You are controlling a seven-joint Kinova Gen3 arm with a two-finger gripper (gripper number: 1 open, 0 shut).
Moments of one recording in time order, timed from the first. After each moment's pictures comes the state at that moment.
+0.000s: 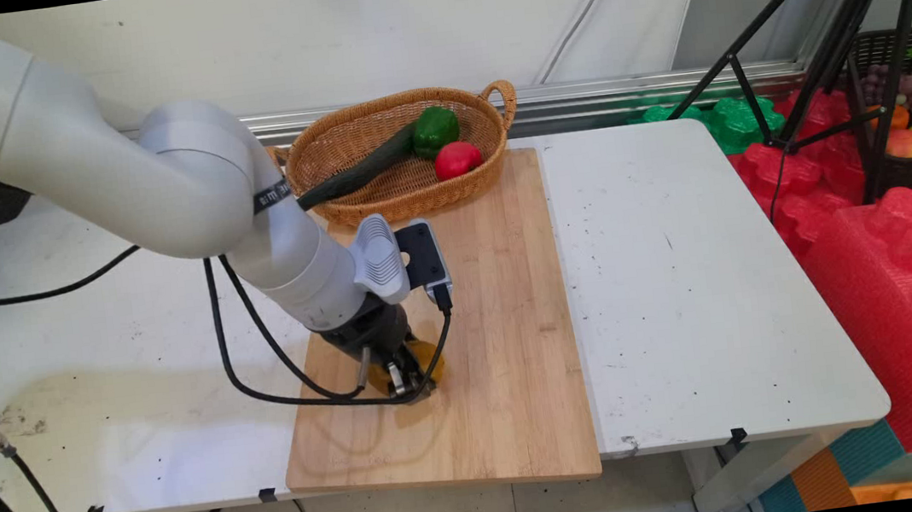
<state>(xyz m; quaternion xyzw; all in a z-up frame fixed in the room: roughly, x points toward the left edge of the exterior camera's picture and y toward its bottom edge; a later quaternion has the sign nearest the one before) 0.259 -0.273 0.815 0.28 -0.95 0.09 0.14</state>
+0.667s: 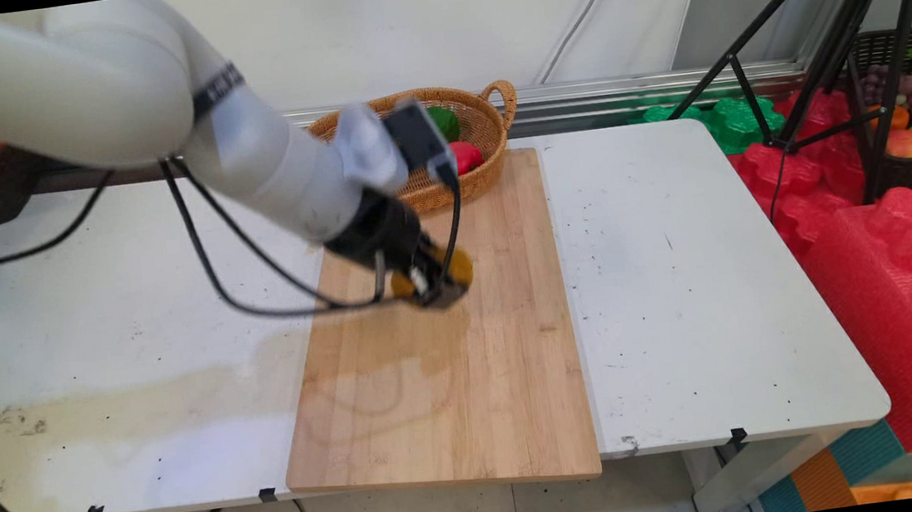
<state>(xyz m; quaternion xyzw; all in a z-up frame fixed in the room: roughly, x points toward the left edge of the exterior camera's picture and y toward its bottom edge) 0.258 -0.289 0.901 0.32 -0.91 0.15 0.22</state>
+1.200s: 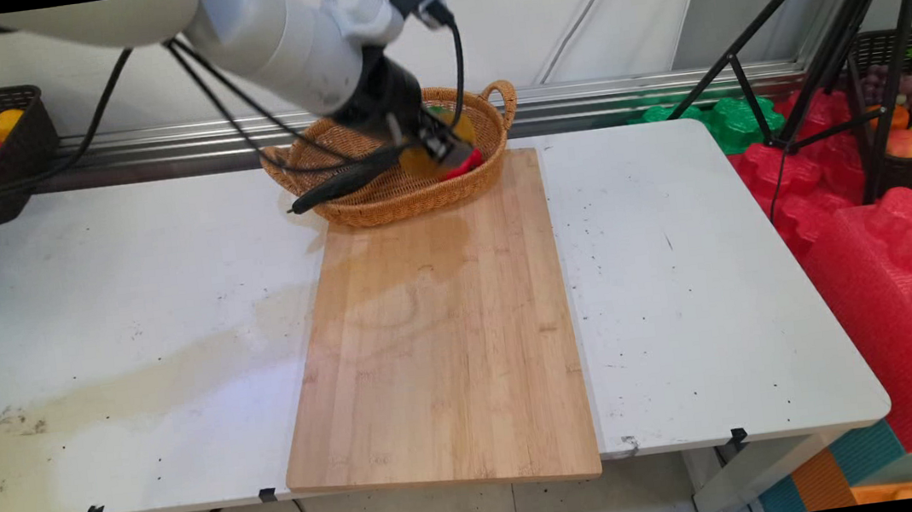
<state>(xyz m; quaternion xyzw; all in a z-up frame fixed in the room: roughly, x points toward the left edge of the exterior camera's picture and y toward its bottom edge) 0.279 -0.361 0.957 0.39 -0.85 0.25 0.27</state>
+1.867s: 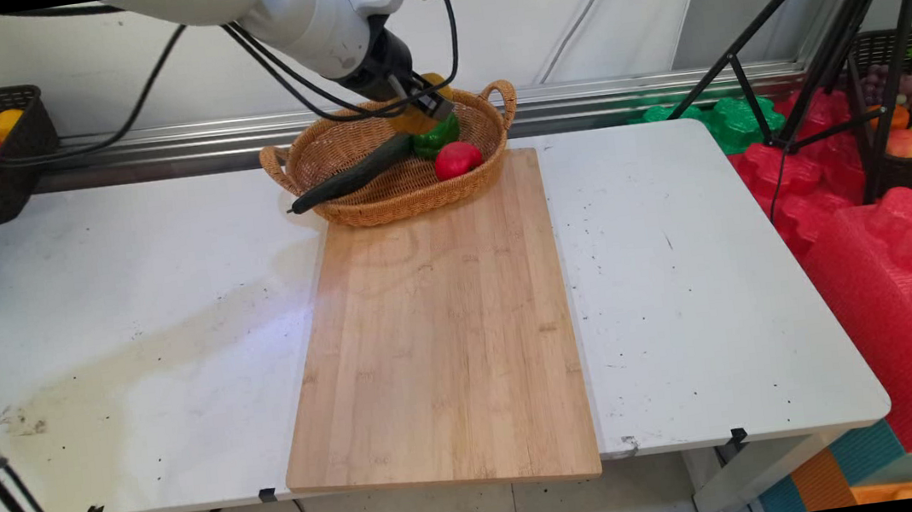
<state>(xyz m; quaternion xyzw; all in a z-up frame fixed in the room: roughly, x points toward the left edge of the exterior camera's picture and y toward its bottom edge) 0.312 -0.450 0.932 0.44 -0.81 0.29 0.25</state>
